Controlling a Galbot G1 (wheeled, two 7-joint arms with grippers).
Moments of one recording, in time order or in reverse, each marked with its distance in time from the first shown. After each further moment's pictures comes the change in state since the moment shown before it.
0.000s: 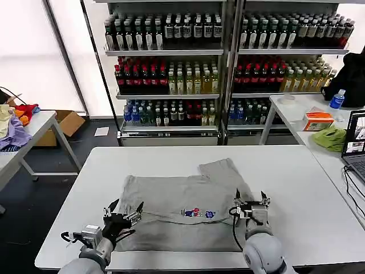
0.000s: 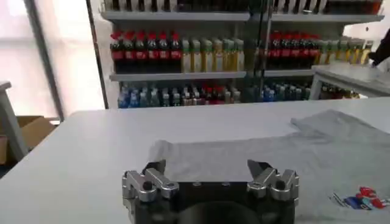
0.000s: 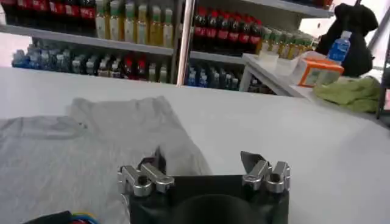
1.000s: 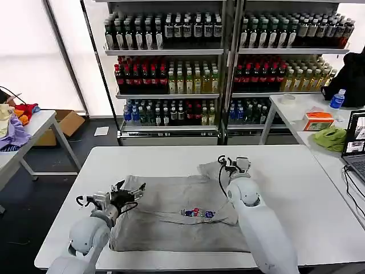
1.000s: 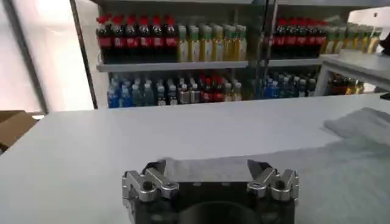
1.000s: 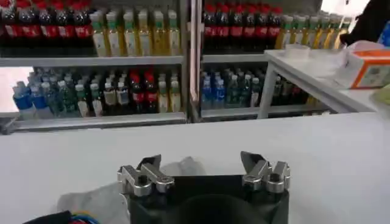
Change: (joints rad) left arm -0.374 0.094 0.107 0.358 -0.114 0.031 0.006; right arm 0.460 0.126 -0.050 -0.479 0.141 -0.004 -0.046
